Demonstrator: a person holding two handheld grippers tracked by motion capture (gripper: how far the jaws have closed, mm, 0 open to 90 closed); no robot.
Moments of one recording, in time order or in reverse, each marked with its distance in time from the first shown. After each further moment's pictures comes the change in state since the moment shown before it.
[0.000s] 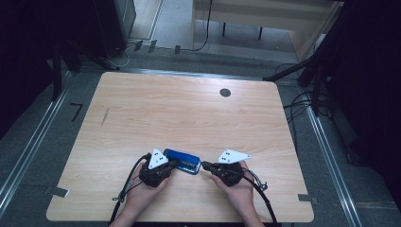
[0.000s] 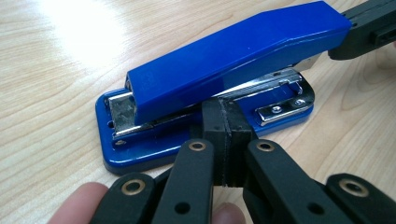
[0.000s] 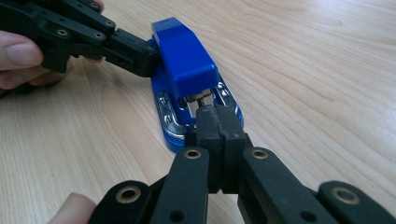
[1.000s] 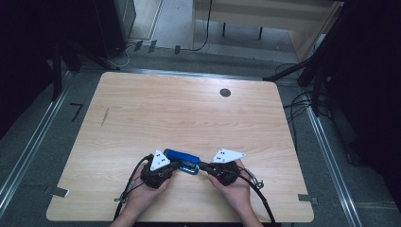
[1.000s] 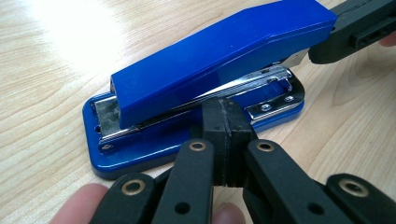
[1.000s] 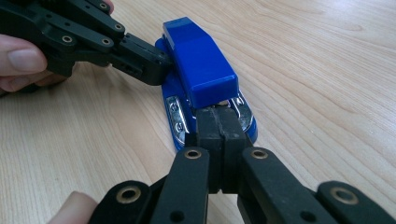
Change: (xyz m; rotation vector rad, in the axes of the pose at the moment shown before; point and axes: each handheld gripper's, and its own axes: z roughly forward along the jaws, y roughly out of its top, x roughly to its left) left arm -0.004 0.000 0.000 0.006 -0.015 0.029; right arm 0.005 0.007 0.008 0.023 0.020 -0.029
